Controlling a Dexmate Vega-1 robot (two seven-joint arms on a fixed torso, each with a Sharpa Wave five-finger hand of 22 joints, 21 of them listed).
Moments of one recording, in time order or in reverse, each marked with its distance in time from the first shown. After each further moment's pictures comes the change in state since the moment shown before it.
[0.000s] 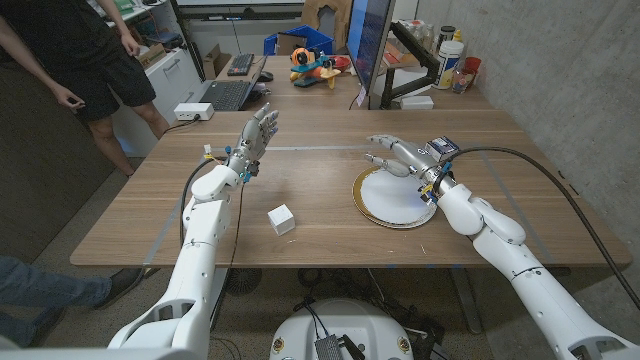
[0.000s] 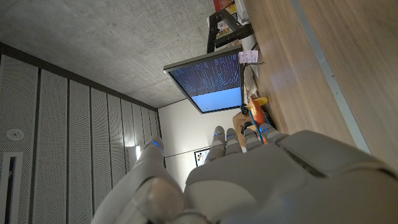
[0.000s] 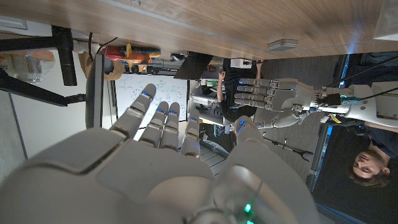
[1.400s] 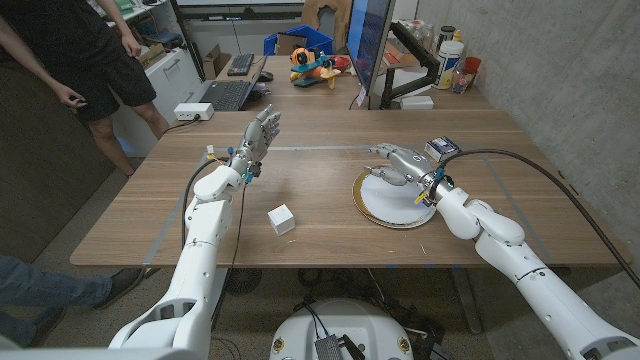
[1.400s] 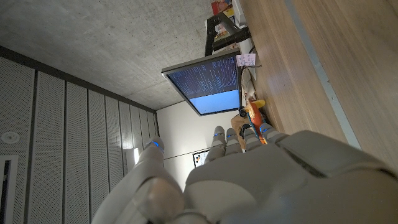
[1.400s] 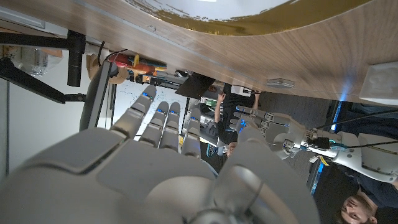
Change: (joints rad) left arm -0.003 -0.003 0.008 0.009 0.010 0.002 0.002; left_hand -0.004 0.004 0.000 0.000 0.000 0.000 0.000 0.000 0.000 0.000 0.000 0.000 0.000 -0.010 0.001 0.000 0.000 0.000 0.000 0.000 0.000; right arm -0.004 -0.070 -0.072 -0.028 -0.132 -0.110 -0.038; right_hand -0.005 -0.005 -0.009 0.000 0.023 0.016 -0.009 0.000 0.000 0.005 -0.005 0.000 0.000 0.000 0.000 0.000 -0.004 -0.036 0.008 -0.010 0.000
